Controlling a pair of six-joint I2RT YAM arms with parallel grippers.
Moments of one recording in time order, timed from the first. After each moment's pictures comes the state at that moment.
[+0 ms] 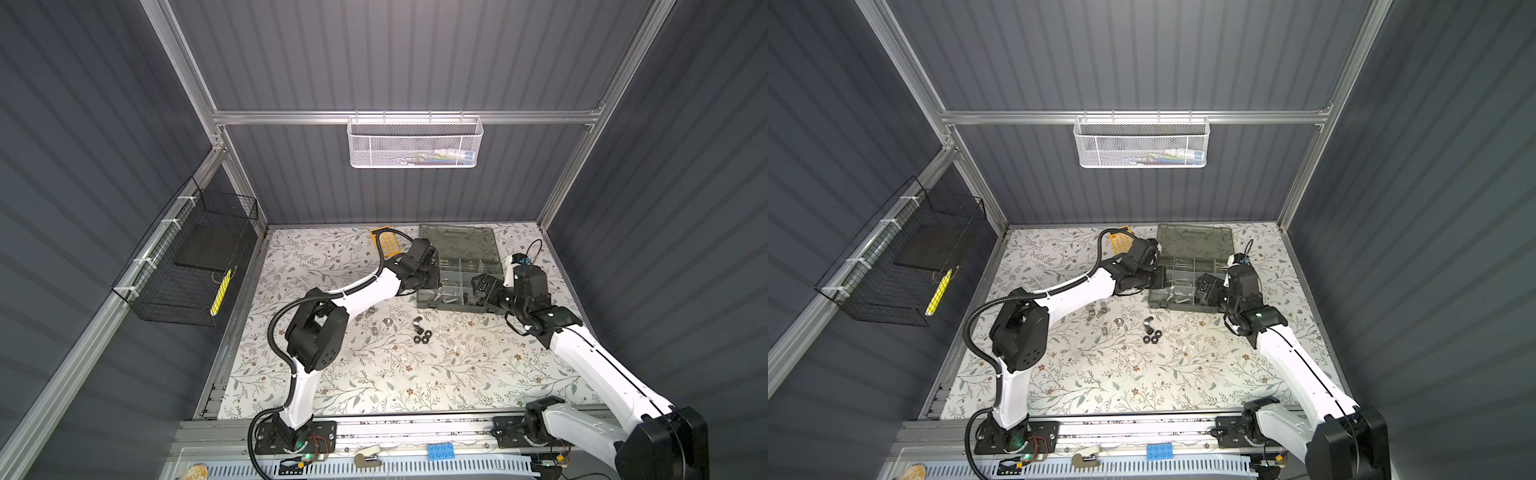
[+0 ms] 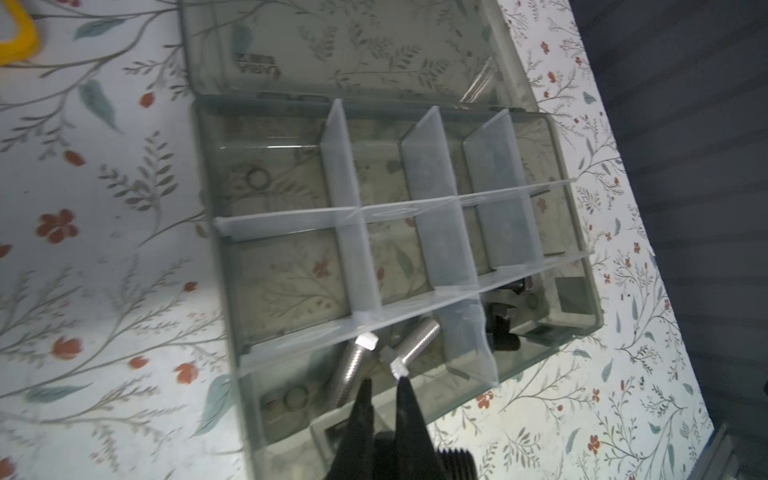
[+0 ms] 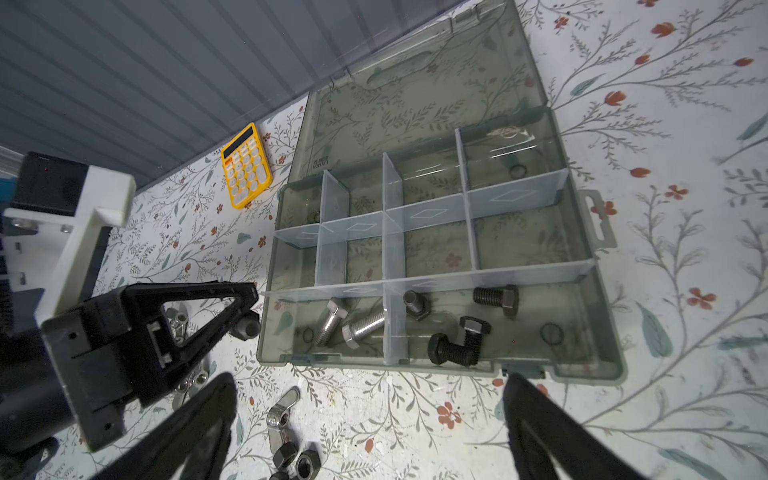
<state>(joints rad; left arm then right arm) -0.79 2.06 1.68 -0.40 0.09 -0.55 0.24 1.07 0.76 -0.29 -0.03 0.55</state>
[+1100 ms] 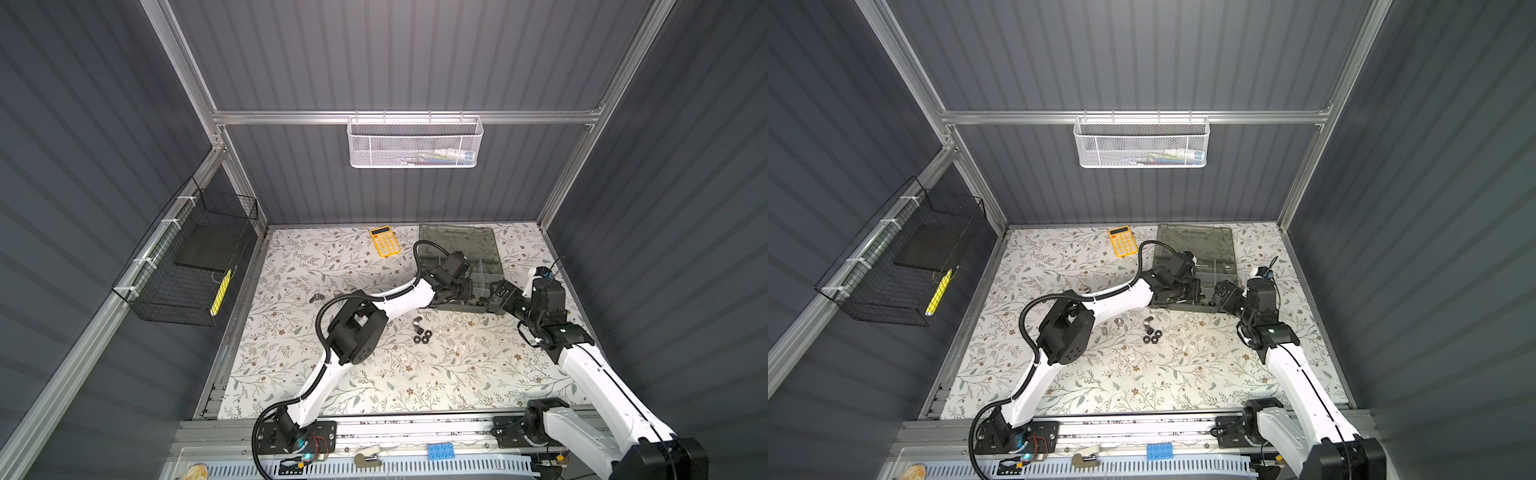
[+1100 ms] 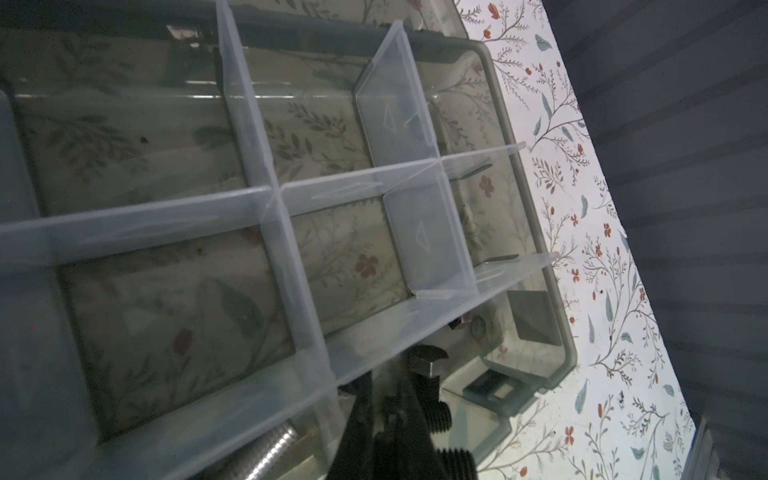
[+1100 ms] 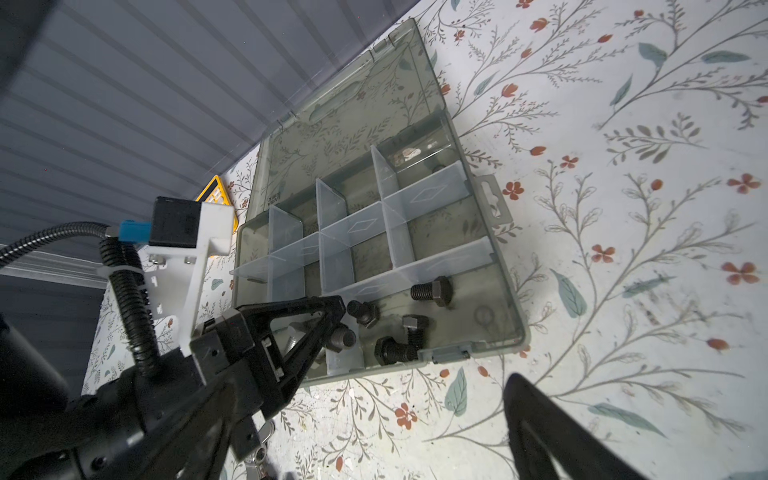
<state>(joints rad) -0.92 2.37 1.95 -0.33 0.12 -0.62 0.09 0.95 0.61 -0.23 -0.05 0.62</state>
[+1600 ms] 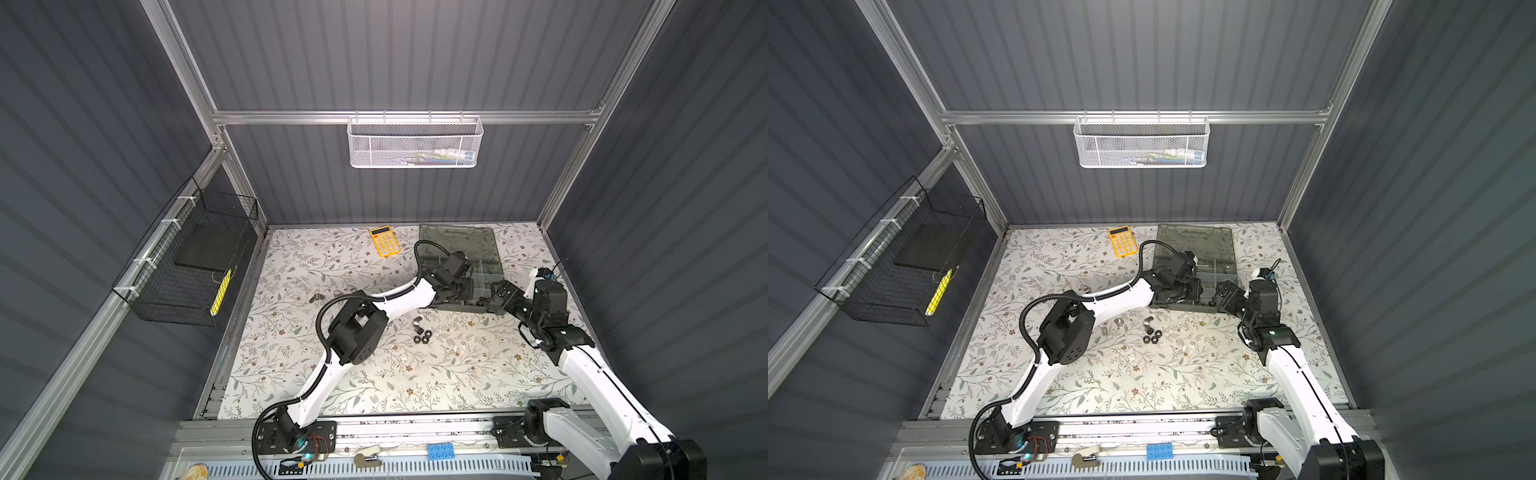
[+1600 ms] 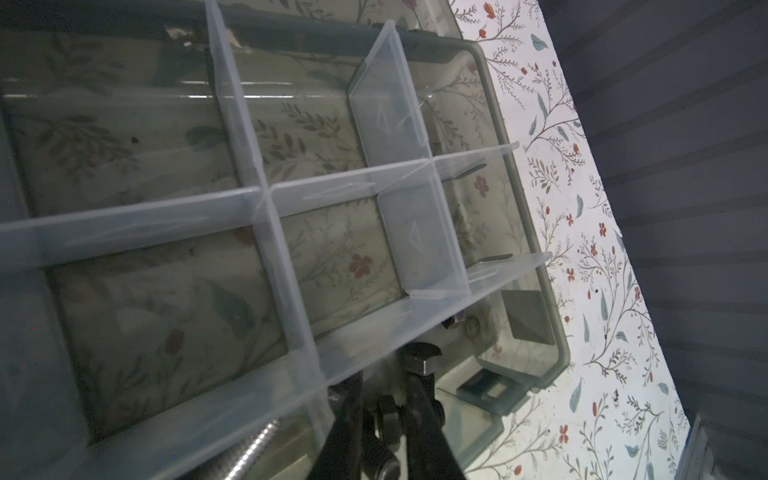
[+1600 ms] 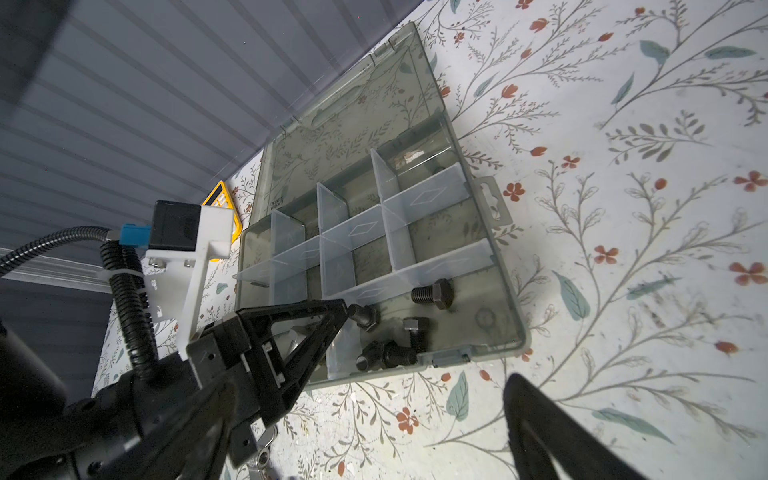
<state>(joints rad) -0.92 2.37 1.97 -0.35 0.12 -0.62 0.07 0.94 0.58 -0.20 -0.07 0.63</state>
